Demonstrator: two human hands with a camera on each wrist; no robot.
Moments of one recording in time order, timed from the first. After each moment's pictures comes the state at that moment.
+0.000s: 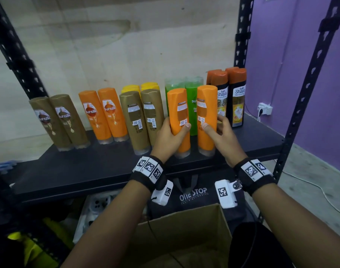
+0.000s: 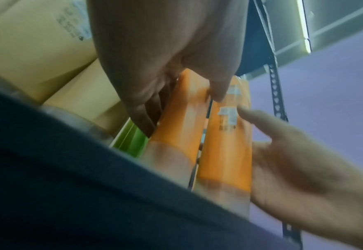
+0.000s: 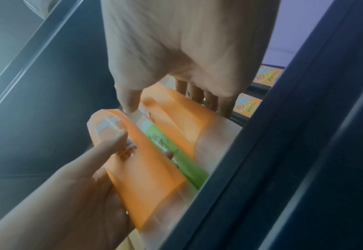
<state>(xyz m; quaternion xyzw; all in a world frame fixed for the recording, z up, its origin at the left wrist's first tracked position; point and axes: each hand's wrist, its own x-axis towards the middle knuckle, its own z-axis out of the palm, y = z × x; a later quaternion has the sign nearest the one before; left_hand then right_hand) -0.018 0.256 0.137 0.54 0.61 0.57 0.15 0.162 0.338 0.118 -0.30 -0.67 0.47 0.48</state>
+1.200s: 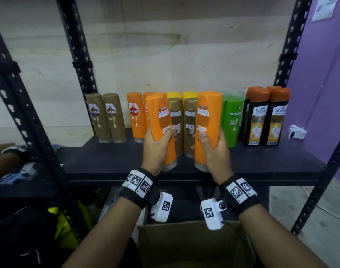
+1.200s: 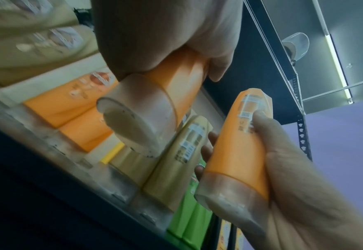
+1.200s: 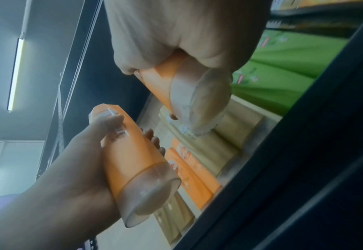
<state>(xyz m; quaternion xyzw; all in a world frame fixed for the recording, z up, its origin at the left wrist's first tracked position) -0.085 0.147 0.152 0.38 0.51 0.76 0.13 0.055 0.246 0.131 -0.16 -0.65 0.49 0.56</state>
